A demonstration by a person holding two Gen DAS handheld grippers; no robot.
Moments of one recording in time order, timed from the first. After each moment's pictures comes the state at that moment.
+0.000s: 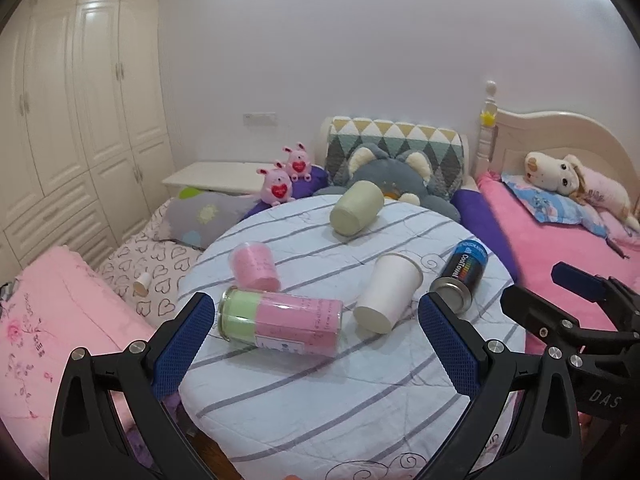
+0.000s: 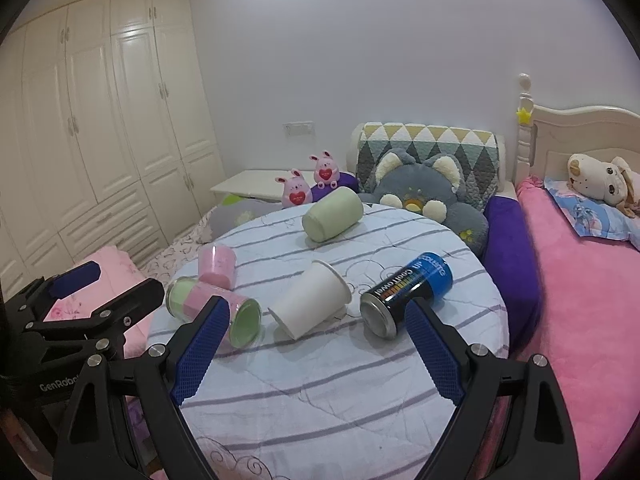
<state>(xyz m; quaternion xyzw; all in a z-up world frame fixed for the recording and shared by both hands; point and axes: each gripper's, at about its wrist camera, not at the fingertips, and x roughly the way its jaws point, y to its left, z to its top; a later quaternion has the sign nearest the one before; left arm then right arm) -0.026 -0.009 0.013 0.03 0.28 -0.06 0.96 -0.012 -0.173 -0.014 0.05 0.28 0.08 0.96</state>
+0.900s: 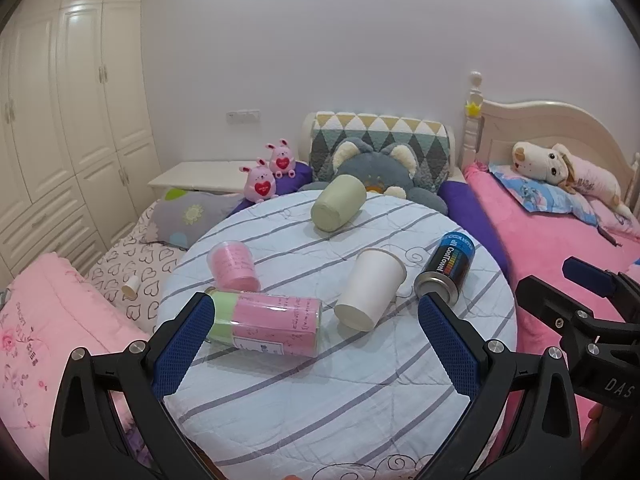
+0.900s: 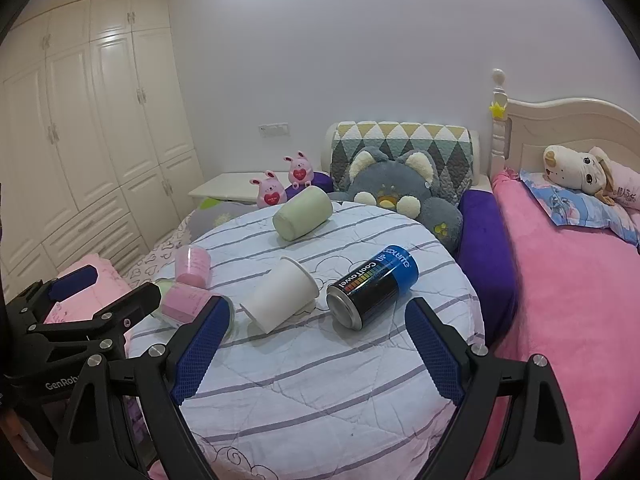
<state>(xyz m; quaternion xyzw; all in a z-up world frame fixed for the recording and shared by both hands) -0.024 -0.026 0.011 0.04 0.28 -0.08 0.95 -0.024 -0.193 -0.015 0.06 0.28 0.04 0.96</state>
